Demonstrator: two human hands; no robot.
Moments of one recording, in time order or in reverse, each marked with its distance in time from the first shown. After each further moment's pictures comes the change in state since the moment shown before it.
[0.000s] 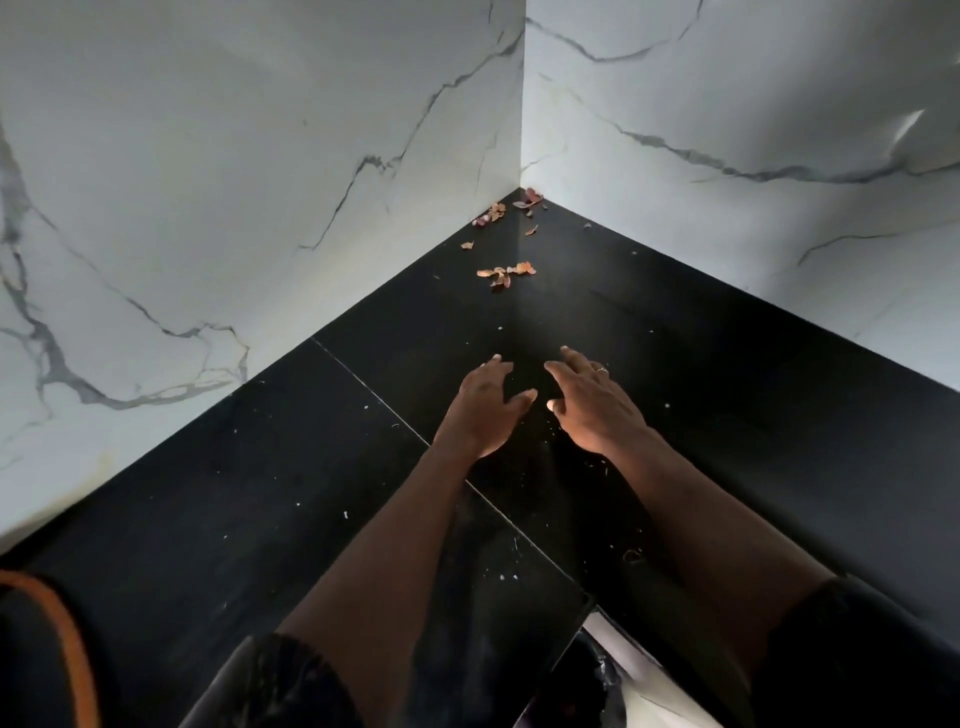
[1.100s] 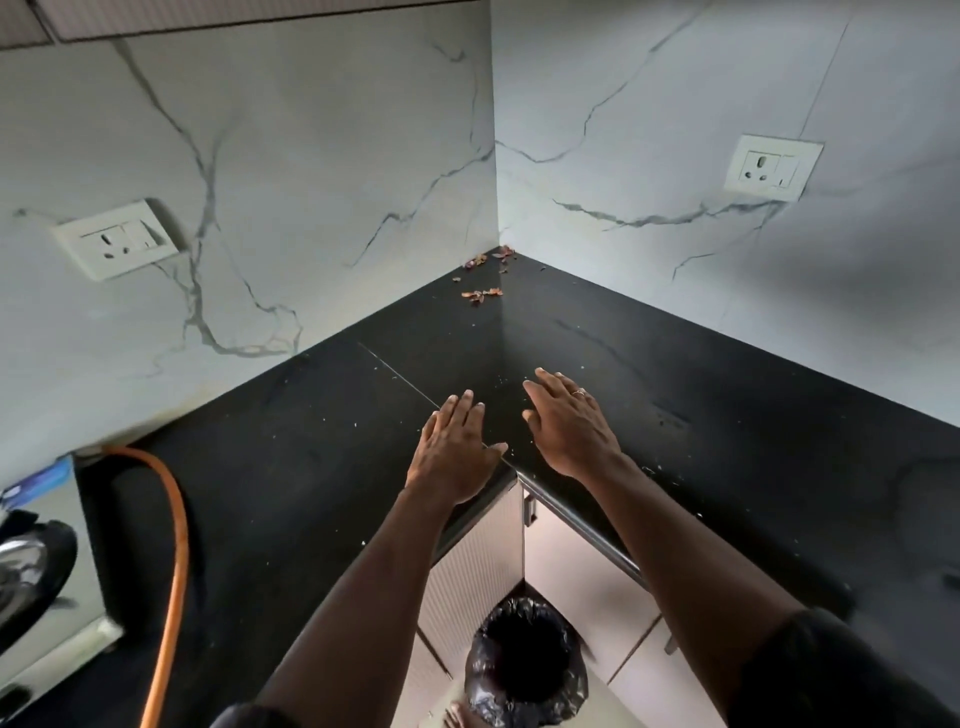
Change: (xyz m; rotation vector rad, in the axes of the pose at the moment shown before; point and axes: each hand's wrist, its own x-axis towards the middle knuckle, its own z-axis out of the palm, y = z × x) left_hand -0.279 0.087 0.055 0.426 0.155 0.033; right_hand -0.269 0.002 -0.025 0.049 0.269 -0.159
